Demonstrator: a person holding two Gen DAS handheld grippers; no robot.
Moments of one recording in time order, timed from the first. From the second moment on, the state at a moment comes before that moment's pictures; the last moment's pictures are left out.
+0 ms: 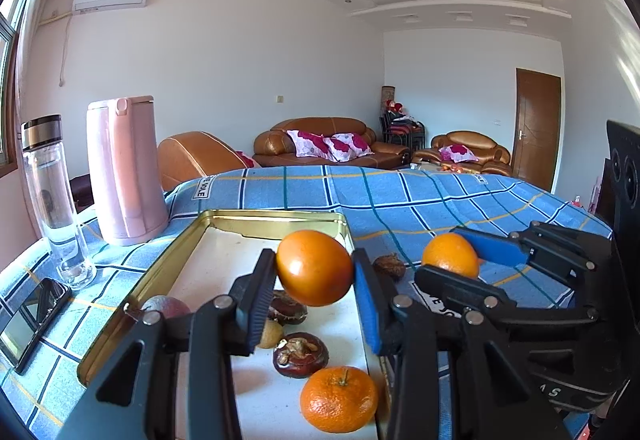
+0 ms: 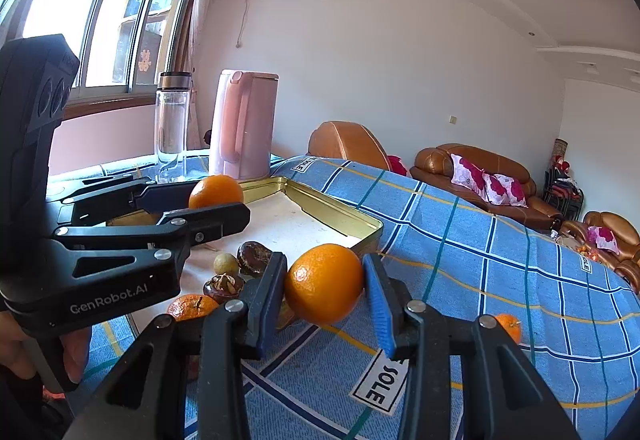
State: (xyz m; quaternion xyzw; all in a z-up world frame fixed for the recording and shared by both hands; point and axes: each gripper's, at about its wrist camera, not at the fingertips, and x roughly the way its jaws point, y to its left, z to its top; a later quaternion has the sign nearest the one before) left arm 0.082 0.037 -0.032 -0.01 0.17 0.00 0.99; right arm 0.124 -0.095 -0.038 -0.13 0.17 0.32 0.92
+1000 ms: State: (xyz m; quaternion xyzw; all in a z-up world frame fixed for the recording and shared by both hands) left arm 0.081 0.088 -0.040 -0.01 0.21 0.06 0.98; right arm 0.126 -0.035 -0.045 -0.15 0.19 0.38 0.89
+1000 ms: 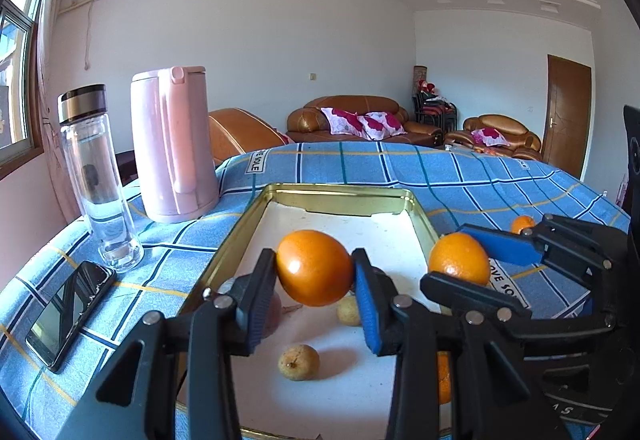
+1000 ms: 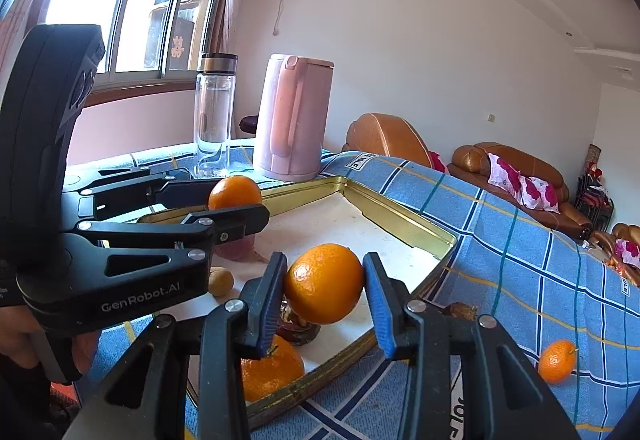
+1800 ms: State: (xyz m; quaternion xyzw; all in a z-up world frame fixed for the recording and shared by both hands) left arm 0.081 0.108 -0.060 0.01 0.27 0.08 0.96; right arm 0.134 0.005 -0.058 -0.19 0.24 0.42 0.86
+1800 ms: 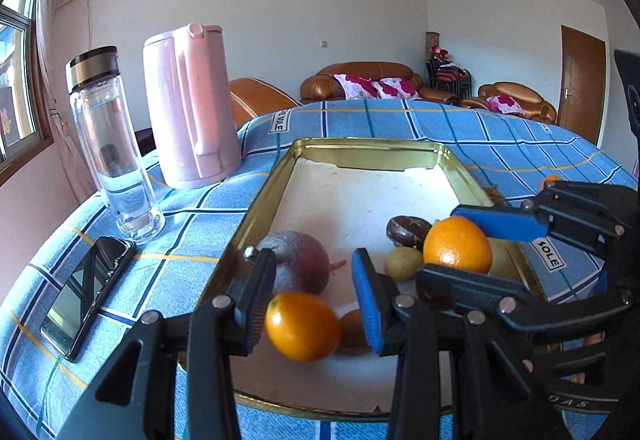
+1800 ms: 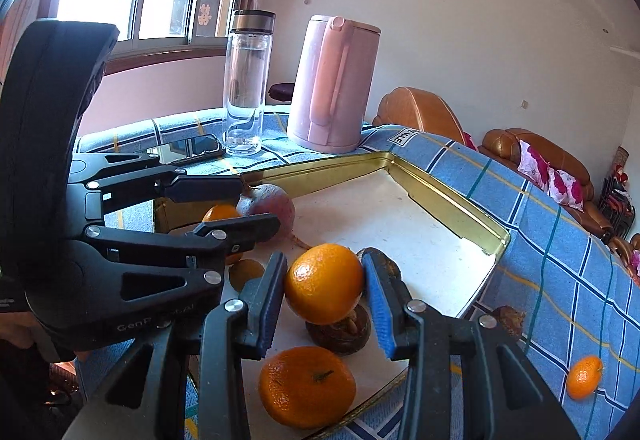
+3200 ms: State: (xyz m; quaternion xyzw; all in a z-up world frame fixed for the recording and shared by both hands) left arm 0.150 0.057 0.002 0.01 0.23 0.08 0.97; right arm 0.265 -0.085 -0.086 -0.11 0.39 0.26 0.88
